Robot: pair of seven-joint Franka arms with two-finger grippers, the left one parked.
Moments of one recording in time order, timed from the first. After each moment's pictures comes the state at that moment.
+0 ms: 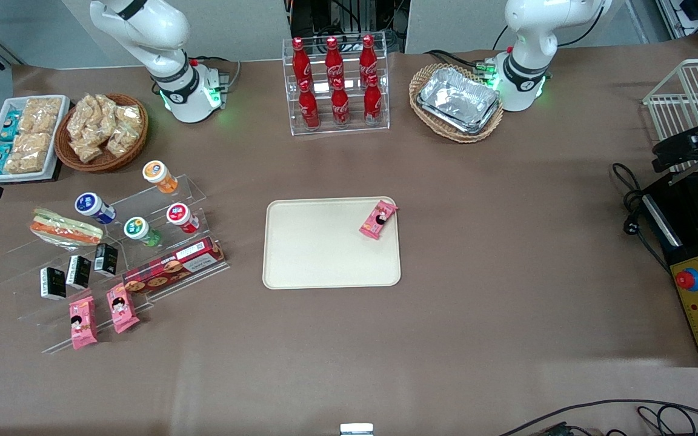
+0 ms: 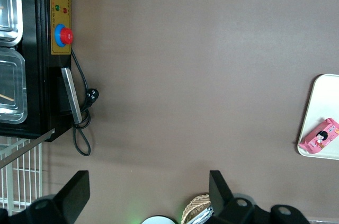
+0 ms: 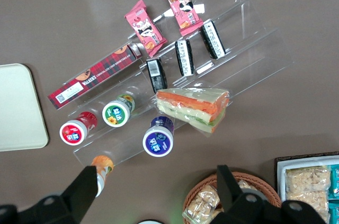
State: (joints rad) arm -0.34 0.07 0.03 -1.52 0.05 1.48 -0.19
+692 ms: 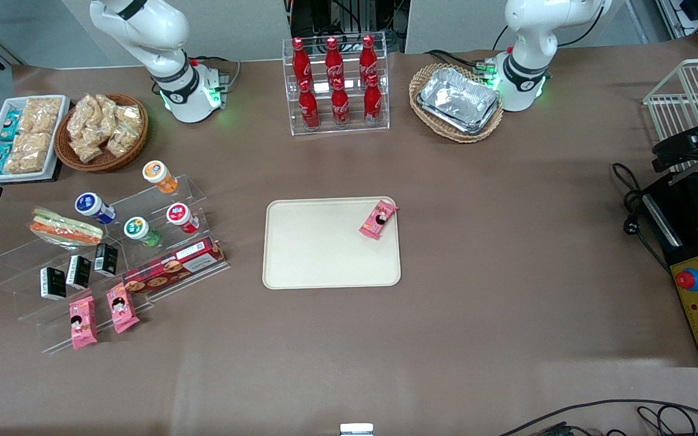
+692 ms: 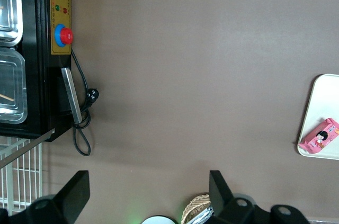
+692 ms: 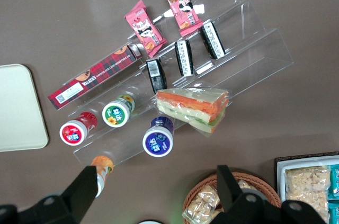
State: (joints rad) arm -0.34 0.07 0.03 -1.52 0.05 1.48 -0.19
